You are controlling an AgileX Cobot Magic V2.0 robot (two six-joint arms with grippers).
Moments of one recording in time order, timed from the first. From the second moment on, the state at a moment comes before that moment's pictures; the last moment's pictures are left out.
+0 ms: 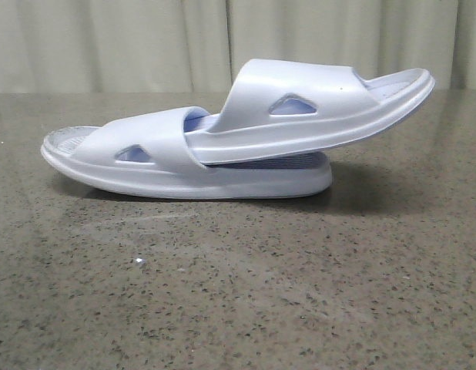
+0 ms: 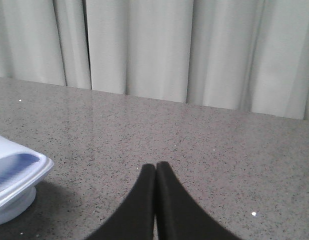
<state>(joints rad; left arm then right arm) -0.13 0.37 -0.25 -1.59 0.16 1.34 0.19 0.27 -0.41 -0.19 0.29 0.07</state>
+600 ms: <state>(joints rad) -0.13 0.22 -0.19 -0.31 0.19 0.30 0.19 0.27 -0.41 -0.19 0.29 0.07</state>
